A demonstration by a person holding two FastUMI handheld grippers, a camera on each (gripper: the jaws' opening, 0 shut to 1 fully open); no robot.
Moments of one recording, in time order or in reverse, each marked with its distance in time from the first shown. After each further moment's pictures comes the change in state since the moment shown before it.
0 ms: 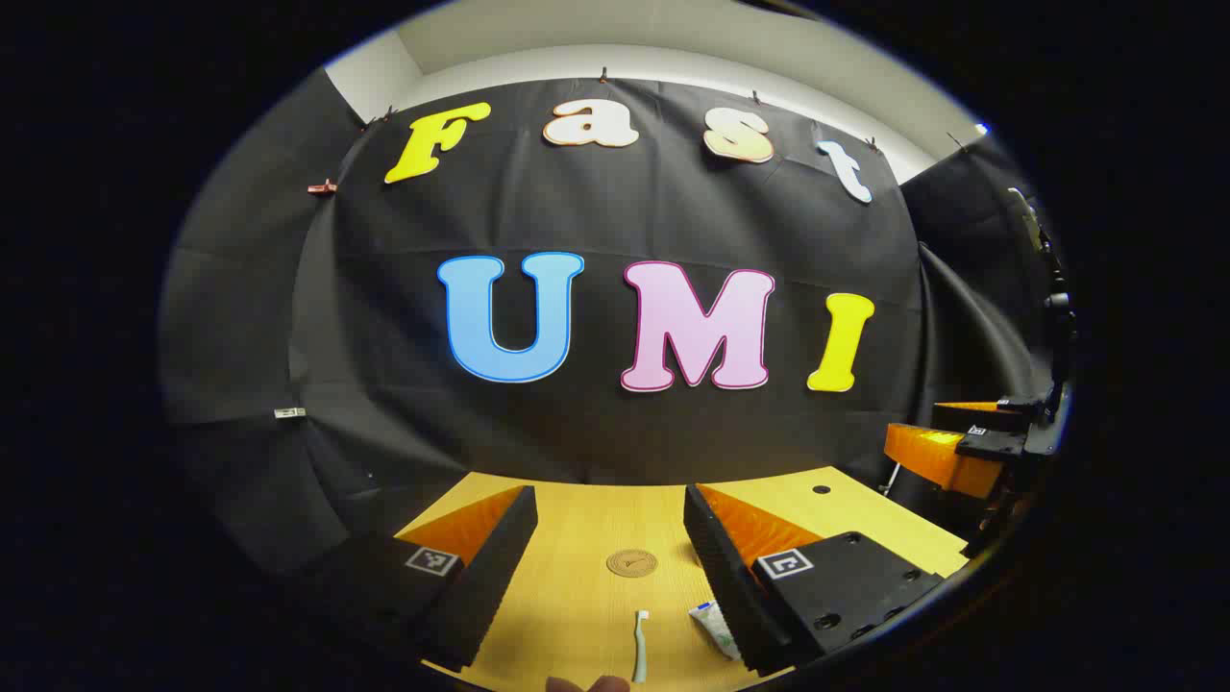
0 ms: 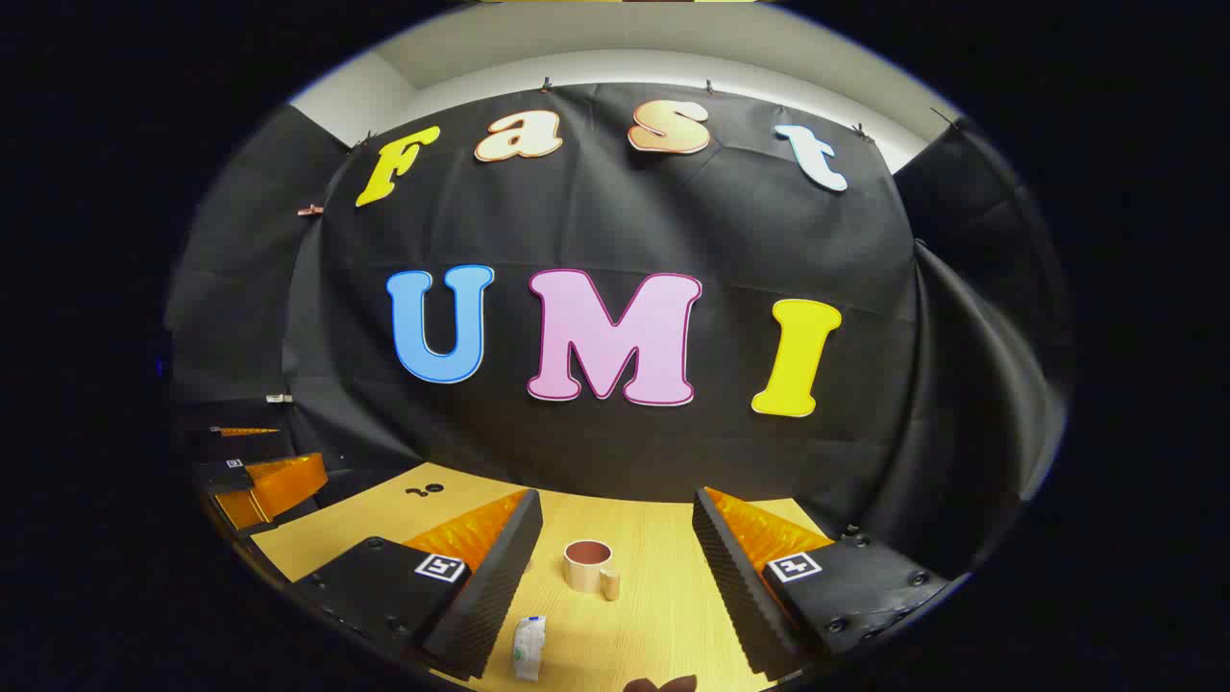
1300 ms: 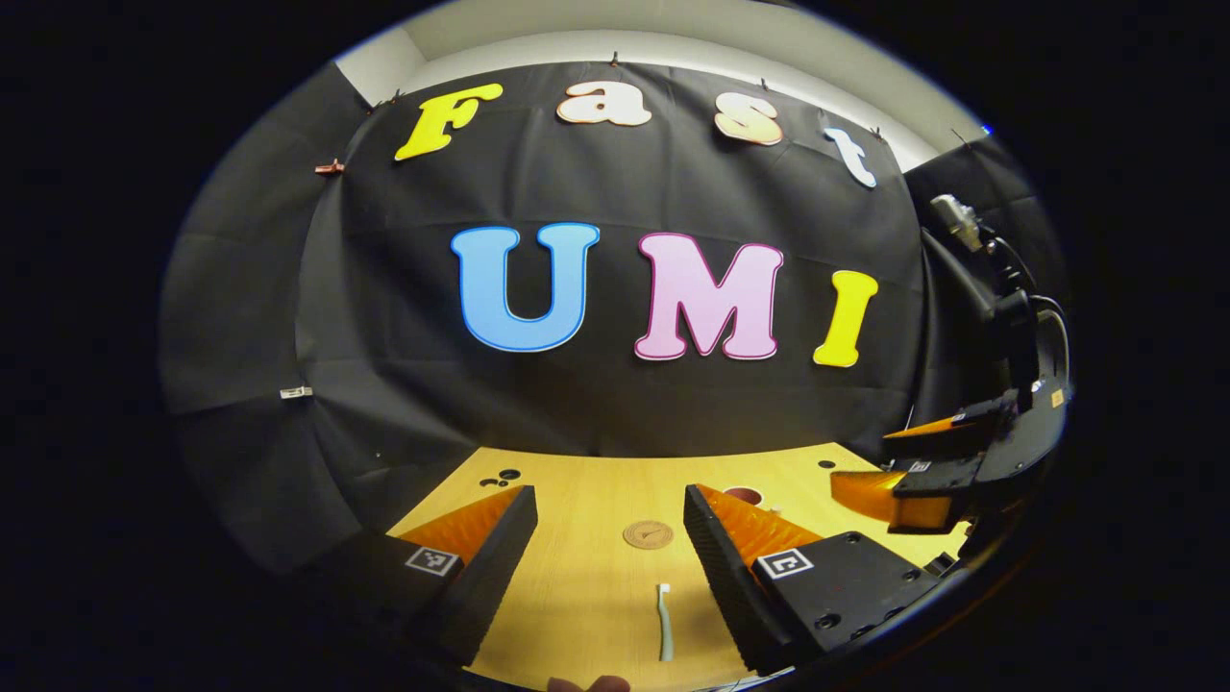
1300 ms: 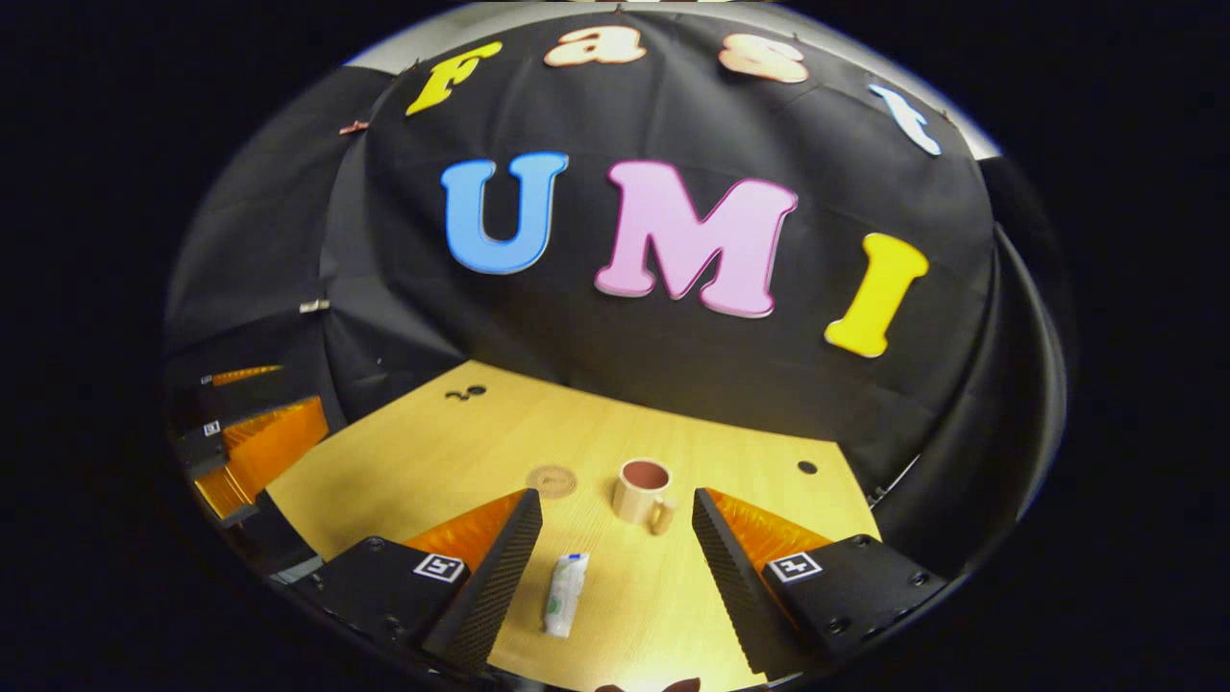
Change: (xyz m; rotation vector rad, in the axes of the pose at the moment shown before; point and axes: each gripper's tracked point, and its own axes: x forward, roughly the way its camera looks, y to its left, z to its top) left arm -0.020 0.040 -0.038 -0.001 0.080 0.007; right arm 0.013 0.087 -0.100 -0.120 0.398 0.175
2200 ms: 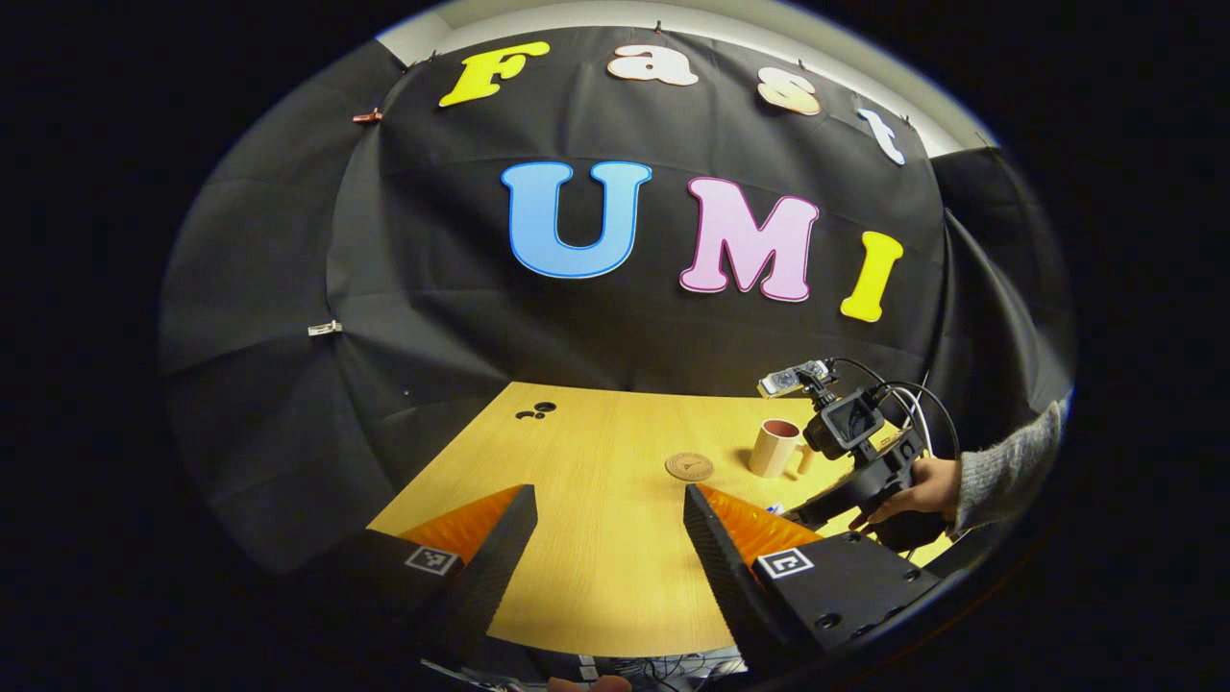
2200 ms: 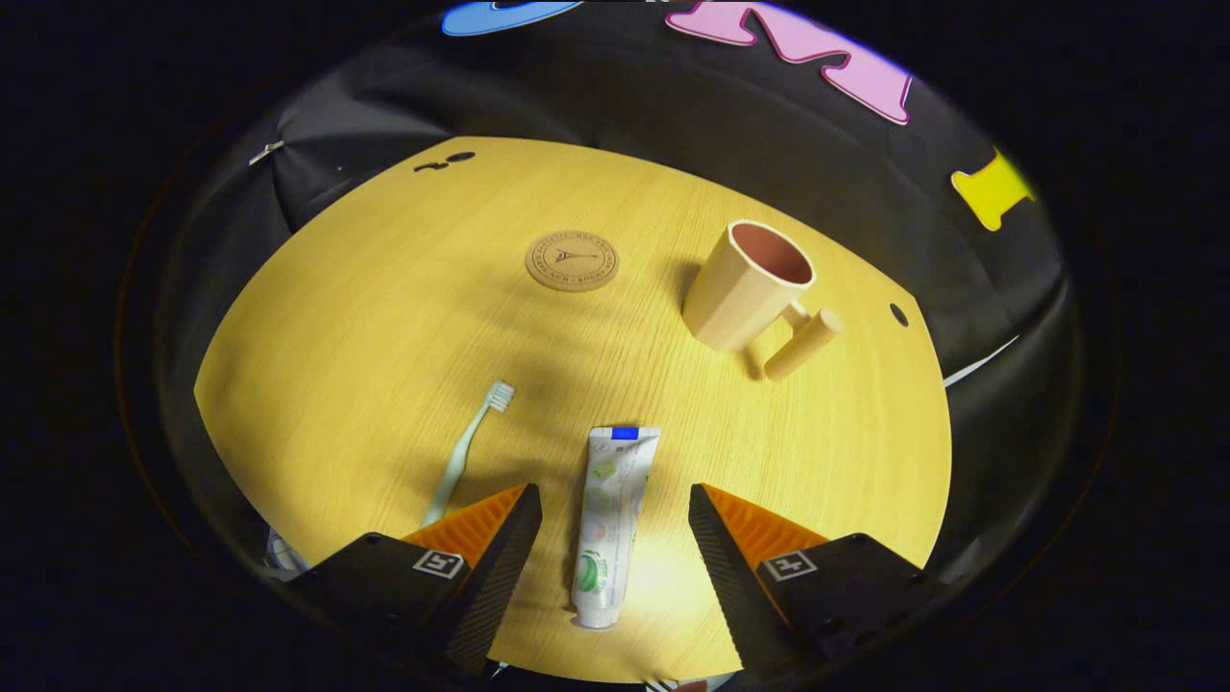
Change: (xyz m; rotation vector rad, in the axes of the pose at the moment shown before) left arm -0.034 0.075 -0.077 -0.037 0.153 0.038; right arm 0.131 0.048 -0.195 -0.042 0.642 -0.035
